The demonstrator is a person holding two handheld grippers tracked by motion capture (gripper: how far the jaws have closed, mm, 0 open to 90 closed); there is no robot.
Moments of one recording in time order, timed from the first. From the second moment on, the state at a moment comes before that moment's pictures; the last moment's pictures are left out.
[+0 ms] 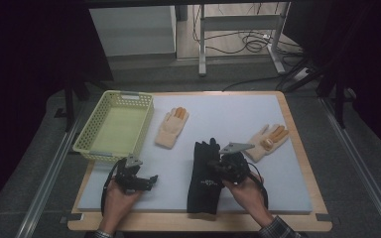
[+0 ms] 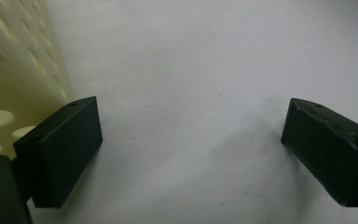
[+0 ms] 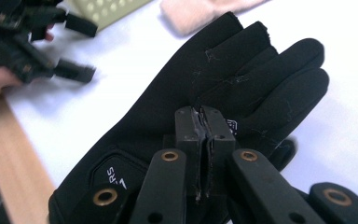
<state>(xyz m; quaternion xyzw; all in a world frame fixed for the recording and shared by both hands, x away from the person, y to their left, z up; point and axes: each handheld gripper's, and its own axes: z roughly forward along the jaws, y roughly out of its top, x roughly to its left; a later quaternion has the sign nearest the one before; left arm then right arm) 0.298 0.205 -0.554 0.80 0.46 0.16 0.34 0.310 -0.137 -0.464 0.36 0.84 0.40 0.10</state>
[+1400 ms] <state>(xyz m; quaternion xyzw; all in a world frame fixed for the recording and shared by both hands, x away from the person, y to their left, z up) 0.298 0.205 -0.554 0.80 0.46 0.16 0.34 0.276 -0.185 -0.532 0.30 0.87 0.39 0.06</state>
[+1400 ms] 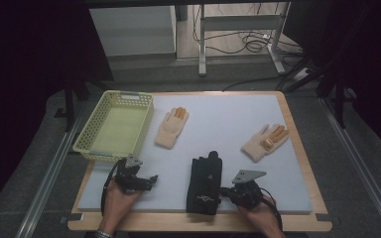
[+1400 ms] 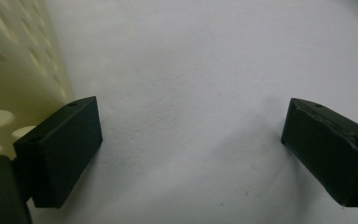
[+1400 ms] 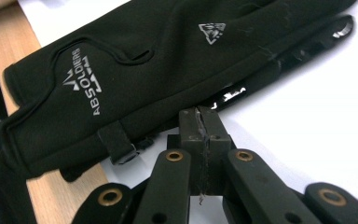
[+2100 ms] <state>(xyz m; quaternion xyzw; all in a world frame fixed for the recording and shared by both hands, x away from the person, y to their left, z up) 0.298 0.208 -0.553 0.81 0.45 0.16 0.34 0.287 -0.134 -0.539 0.28 0.86 0.41 0.07</state>
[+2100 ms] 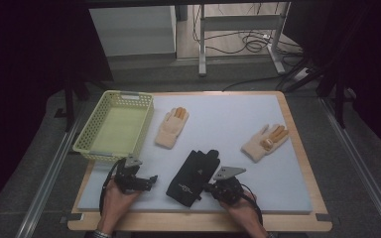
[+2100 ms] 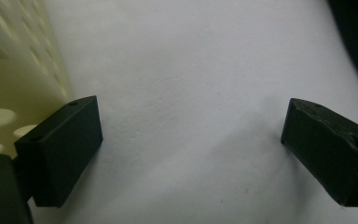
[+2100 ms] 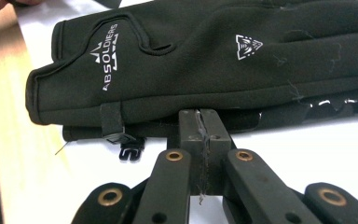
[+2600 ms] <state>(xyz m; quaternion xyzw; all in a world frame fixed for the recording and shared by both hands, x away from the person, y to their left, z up) 0.295 0.217 -0.553 0.82 0.43 0.15 0.35 0.308 -0.098 -0.538 0.28 0.87 0.39 0.10</state>
